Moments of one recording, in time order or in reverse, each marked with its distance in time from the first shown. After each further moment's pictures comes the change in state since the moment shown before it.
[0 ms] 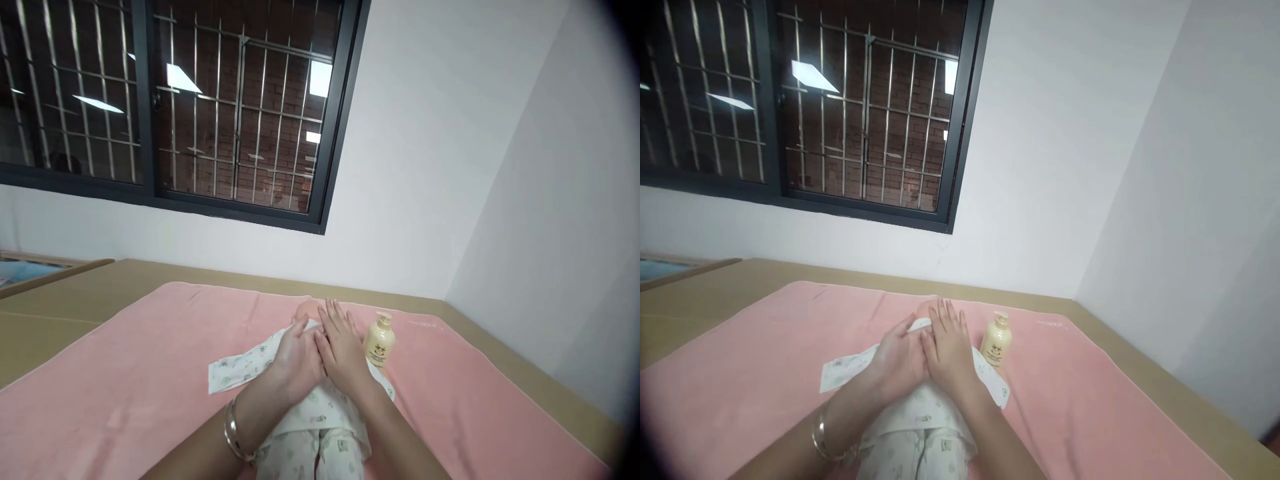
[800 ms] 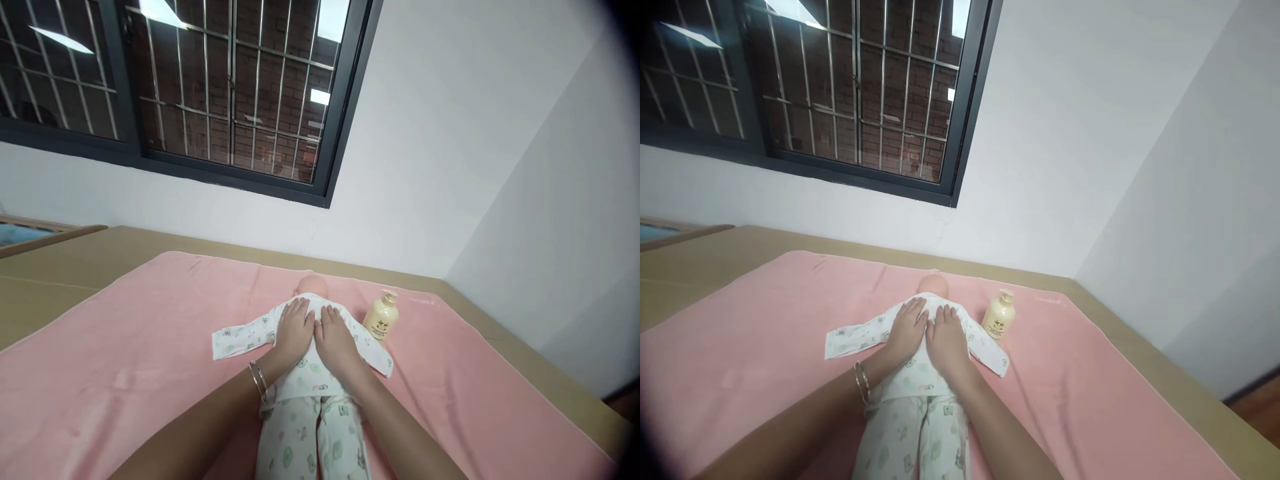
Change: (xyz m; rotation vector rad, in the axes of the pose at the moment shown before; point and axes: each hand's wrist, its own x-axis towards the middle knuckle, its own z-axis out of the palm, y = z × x) left_hand 0.080 -0.039 -0.118 1.369 0.475 0.661; right_hand -0.013 0.023 0.070 -0.152 -0.245 0.274
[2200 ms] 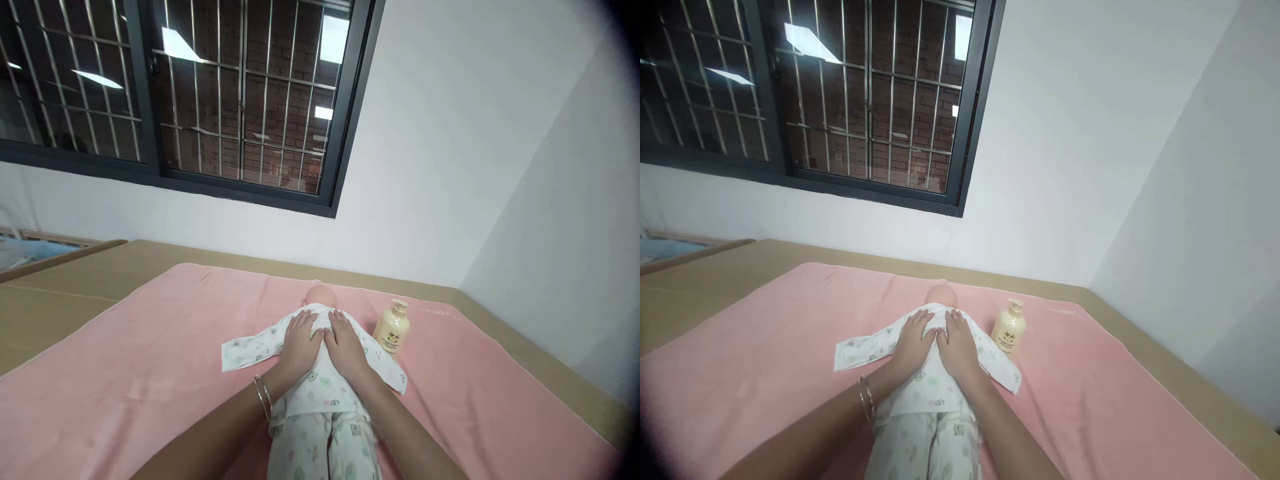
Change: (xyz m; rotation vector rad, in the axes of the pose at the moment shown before) left_hand -0.010 0.003 -0.007 0.075 -0.021 -0.015; right_hand 0.015 0.018 0.016 0.240 0.083 -0.035
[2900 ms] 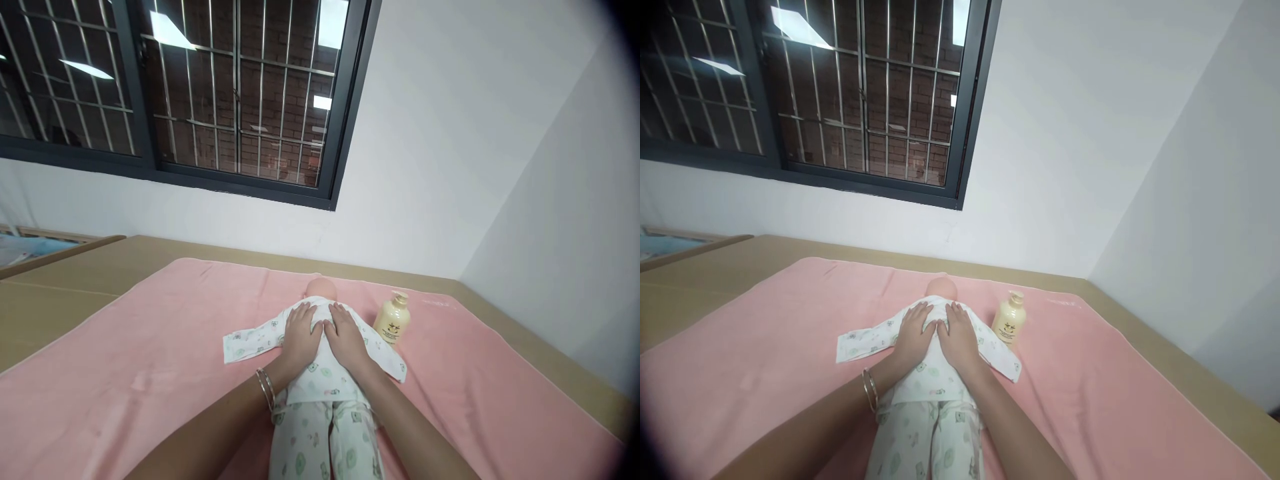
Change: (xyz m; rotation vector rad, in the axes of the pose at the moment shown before) left_hand 0.000 -0.011 0.009 0.202 0.027 0.075; right_hand 0.001 0.005 0.002 -0.007 0.017 -0.023
